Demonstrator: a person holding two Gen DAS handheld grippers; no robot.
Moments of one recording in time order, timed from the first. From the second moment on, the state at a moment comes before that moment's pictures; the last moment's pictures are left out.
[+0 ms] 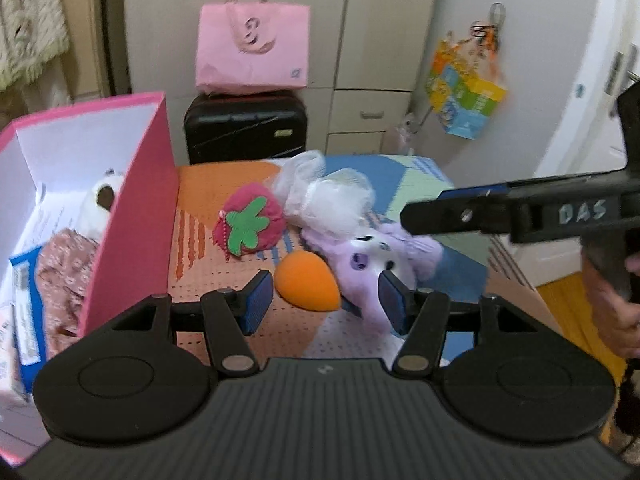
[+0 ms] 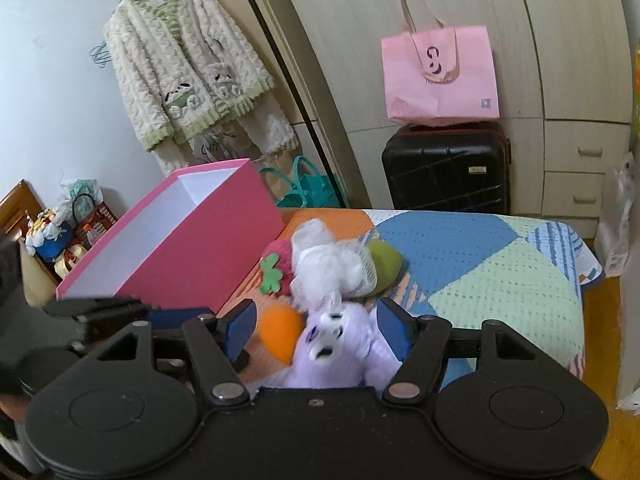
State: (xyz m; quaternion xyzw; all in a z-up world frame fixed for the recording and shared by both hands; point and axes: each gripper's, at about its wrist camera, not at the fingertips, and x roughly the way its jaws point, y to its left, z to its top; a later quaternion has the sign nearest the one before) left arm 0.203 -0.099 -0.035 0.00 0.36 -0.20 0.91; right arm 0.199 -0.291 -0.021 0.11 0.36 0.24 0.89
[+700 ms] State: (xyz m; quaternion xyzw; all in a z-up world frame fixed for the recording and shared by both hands) left arm 0.237 -0.098 -0.080 -0.06 0.38 -0.15 0.91; right arm 0.257 -0.252 -0.060 0.07 0.36 0.24 0.90
